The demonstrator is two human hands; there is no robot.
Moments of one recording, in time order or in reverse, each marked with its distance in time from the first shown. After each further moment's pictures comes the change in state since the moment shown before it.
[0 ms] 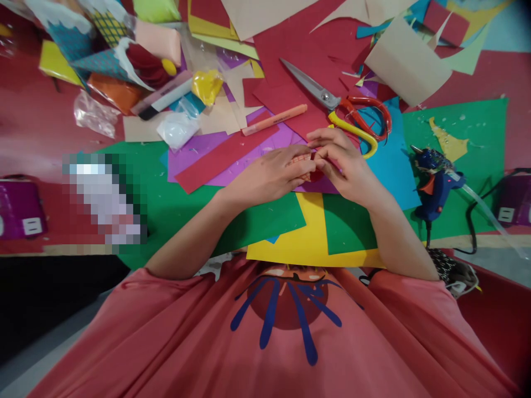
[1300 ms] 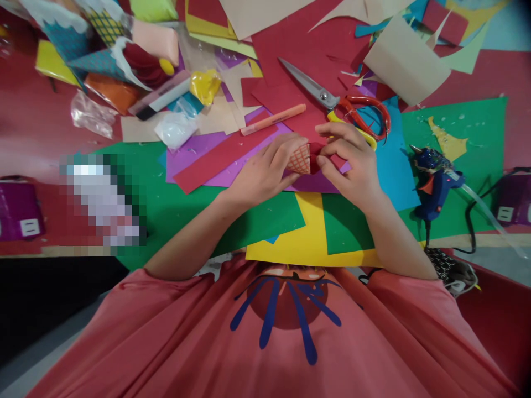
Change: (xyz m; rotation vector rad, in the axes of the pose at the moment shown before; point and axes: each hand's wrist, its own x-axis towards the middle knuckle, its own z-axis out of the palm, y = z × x) left_hand -0.009 -0.017 0.019 -0.141 0.286 -0.006; right_hand -0.003 0.002 0.004 -0.156 0.267 -0.088
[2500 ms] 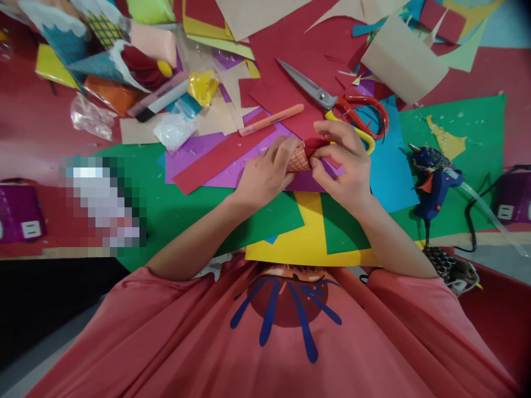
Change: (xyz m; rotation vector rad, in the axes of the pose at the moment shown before) left_hand -0.001 0.007 0.014 0.219 -0.023 -0.214; right_hand -0.003 -0.008 0.012 -0.010 0.078 0.024
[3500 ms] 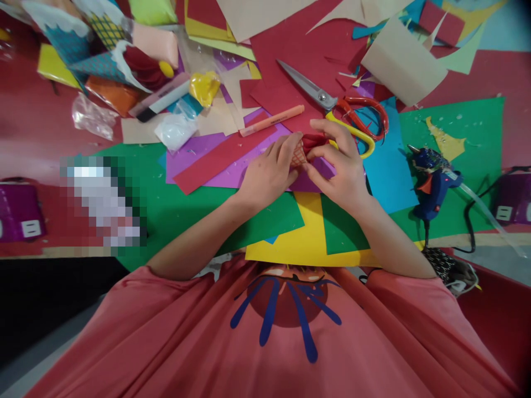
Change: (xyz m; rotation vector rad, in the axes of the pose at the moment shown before) left_hand 0.009 0.017 -0.009 -0.044 -0.127 -0.130; right_hand 0.003 -0.001 0.001 -0.105 -0.037 -0.130
